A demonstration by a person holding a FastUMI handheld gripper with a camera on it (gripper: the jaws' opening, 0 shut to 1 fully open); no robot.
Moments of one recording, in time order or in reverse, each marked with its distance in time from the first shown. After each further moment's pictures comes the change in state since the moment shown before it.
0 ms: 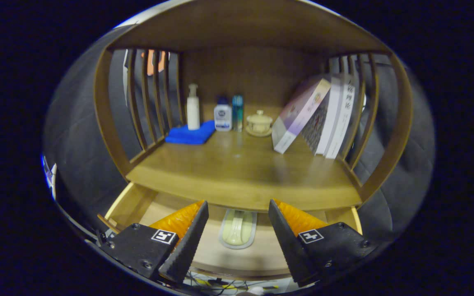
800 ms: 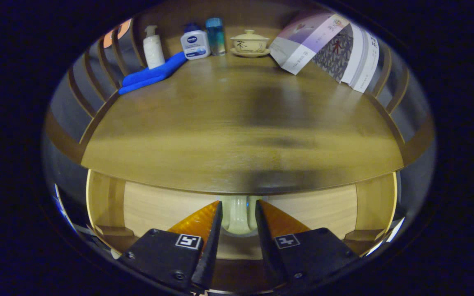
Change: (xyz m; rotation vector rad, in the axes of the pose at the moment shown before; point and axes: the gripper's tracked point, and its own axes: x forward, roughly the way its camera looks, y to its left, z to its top) arm 0.077 -0.004 -0.063 0.135 0.444 -0.098
